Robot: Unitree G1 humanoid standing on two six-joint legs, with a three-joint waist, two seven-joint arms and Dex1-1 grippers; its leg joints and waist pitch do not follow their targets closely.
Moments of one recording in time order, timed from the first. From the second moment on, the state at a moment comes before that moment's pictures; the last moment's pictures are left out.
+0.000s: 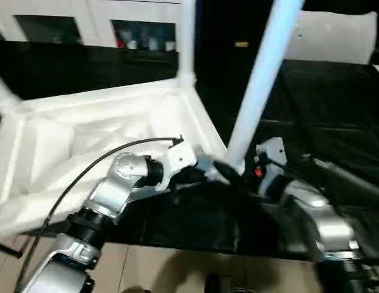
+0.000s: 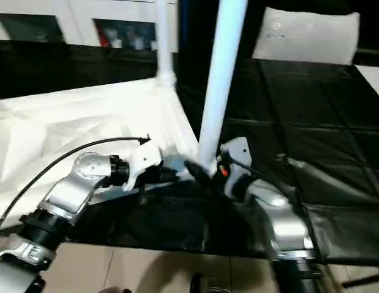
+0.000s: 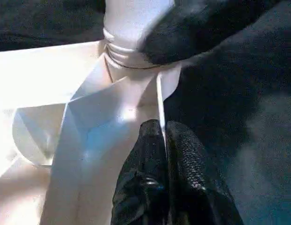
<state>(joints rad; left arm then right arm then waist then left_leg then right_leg) -0.54 0.32 -0.32 0.37 0.04 0.13 -1.12 -0.22 -0.29 0.04 0.05 0.21 0.33 0.80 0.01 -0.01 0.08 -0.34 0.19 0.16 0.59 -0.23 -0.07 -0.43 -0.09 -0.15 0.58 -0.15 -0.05</state>
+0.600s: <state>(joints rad) -0.60 0.41 -0.40 0.49 0.01 -0.07 -1.43 -0.29 -0.51 0.17 0.13 0.27 0.26 1.30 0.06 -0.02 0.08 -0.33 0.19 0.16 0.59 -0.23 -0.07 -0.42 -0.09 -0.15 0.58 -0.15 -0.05</state>
